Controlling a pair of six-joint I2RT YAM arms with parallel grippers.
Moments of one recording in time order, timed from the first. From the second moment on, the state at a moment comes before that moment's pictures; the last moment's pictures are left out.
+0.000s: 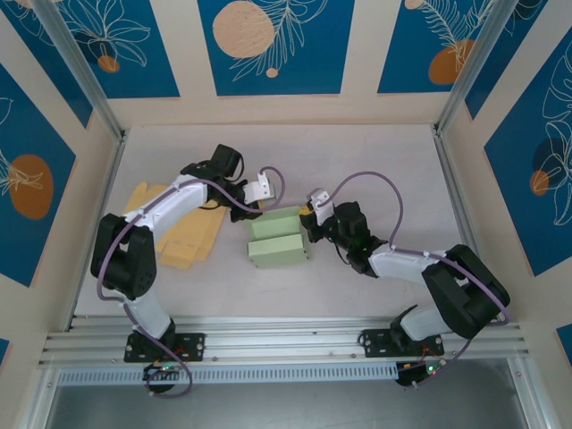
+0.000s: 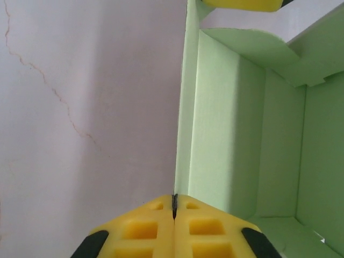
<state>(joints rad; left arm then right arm) -0.45 1.74 1.36 -0.76 0.52 0.89 0.60 1.41 0.51 0.56 -0.12 -0.02</state>
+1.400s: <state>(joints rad) -0.51 1.68 1.30 -0.68 0.46 0.81 0.79 1.37 0.75 -0.41 0.00 0.60</state>
